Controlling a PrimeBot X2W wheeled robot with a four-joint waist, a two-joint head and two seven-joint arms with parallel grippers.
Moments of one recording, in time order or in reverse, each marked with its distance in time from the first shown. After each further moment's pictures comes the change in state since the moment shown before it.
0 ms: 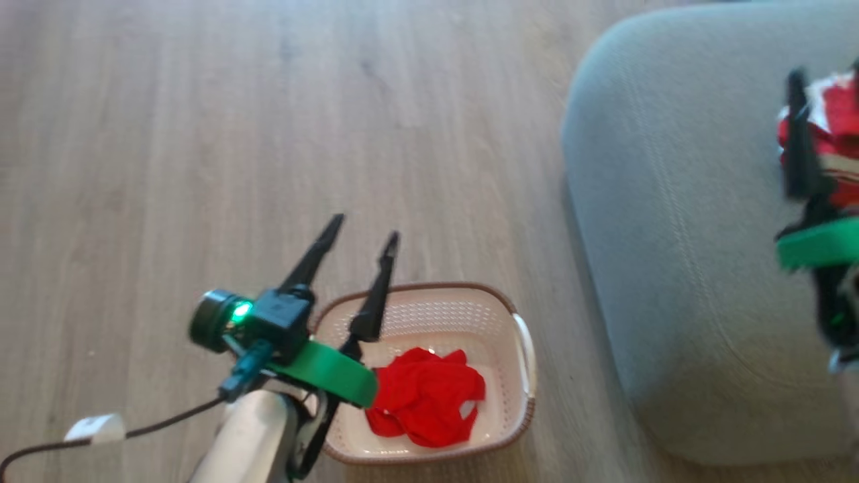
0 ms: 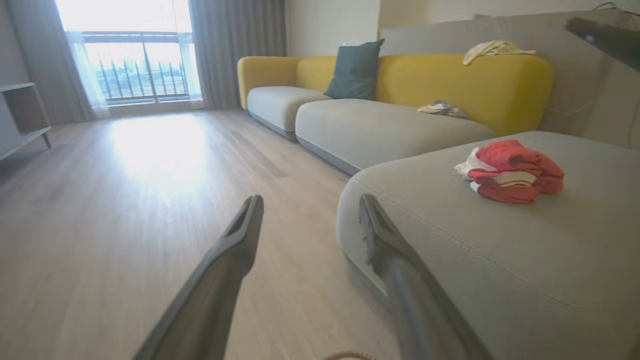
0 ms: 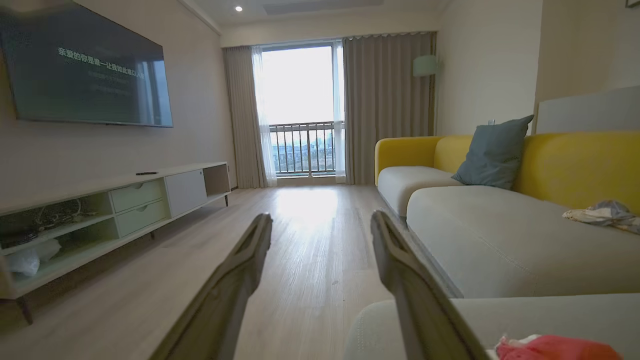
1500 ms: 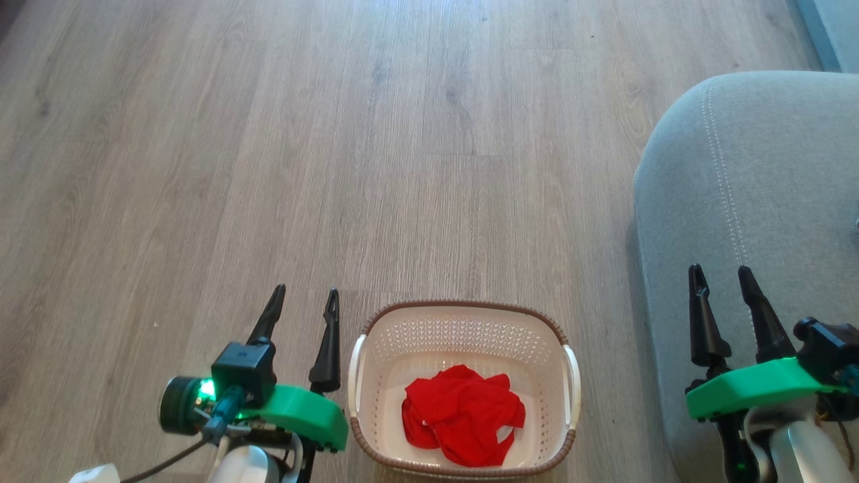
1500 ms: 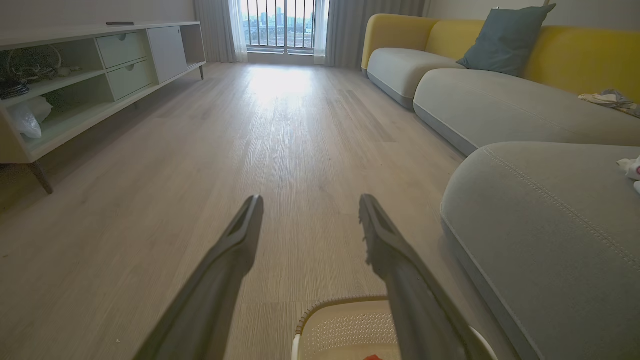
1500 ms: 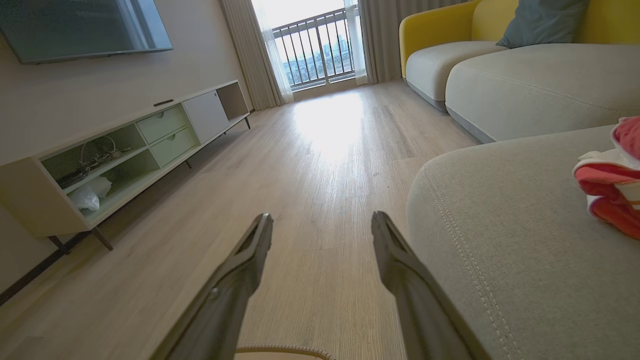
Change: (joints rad) left arm 0.148 -0.002 0.089 0.069 -0.040 0.168 0.000; right arm 0.352 0.292 -0.084 0.069 -0.140 0.000 0.000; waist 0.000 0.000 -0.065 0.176
